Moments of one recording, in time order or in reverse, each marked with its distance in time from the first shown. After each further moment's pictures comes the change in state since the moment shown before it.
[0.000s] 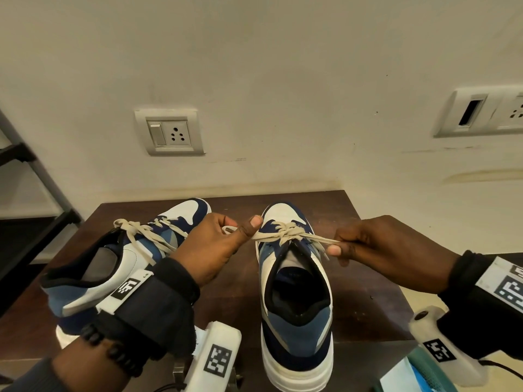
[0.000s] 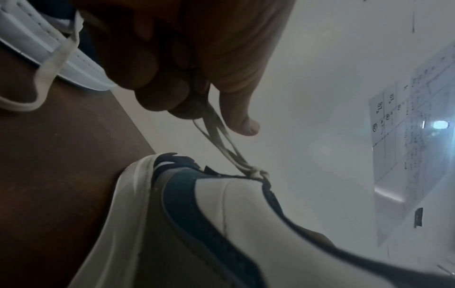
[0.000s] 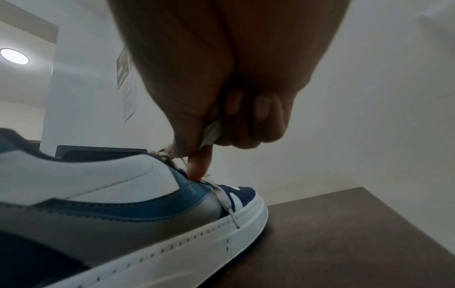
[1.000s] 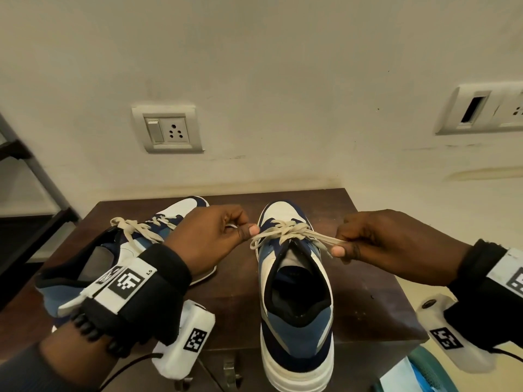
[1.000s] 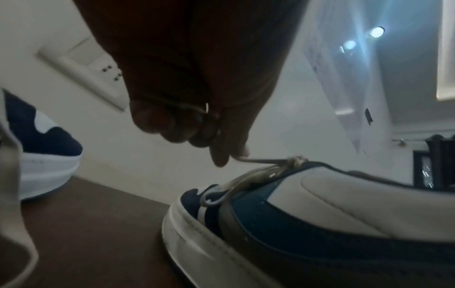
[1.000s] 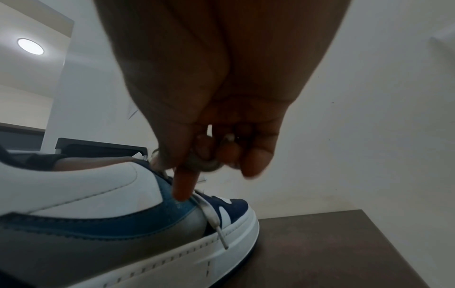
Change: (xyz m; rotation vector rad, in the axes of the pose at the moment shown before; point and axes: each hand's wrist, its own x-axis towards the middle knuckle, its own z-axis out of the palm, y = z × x) left_hand 0.009 0.002 -0.019 0.560 -0.071 0.386; right_hand 0.004 0.009 -0.008 -0.095 -0.054 -0.094
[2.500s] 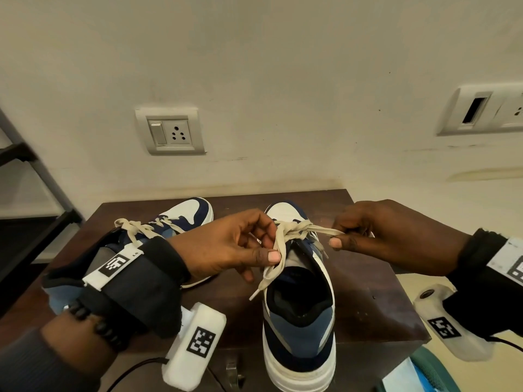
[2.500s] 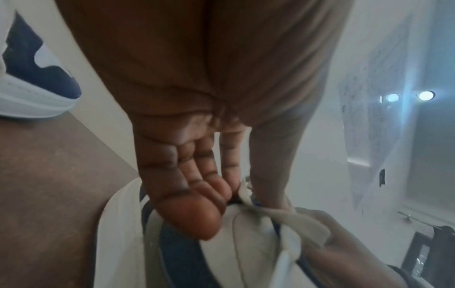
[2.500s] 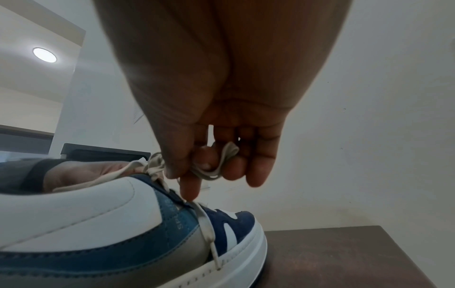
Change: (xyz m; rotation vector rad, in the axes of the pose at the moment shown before) left_hand 0.000 0.006 0.002 -0.742 -0.462 -0.049; right_hand 0.008 -0.005 -0.009 0.006 0.005 0.018
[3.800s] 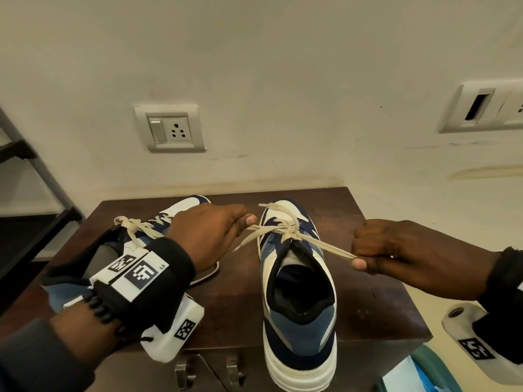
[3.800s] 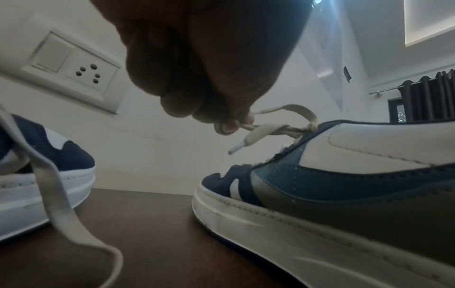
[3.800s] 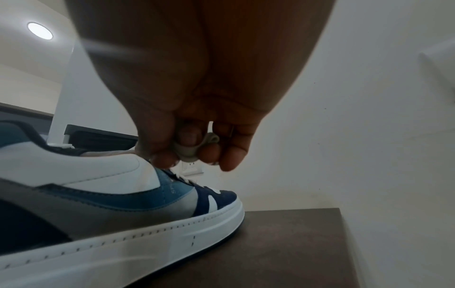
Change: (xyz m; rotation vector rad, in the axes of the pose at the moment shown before) left_hand 0.001 -0.007 -0.014 1.233 0.458 0.044; right_hand -0.027 0.015 0.012 -0.086 0.004 -0.216
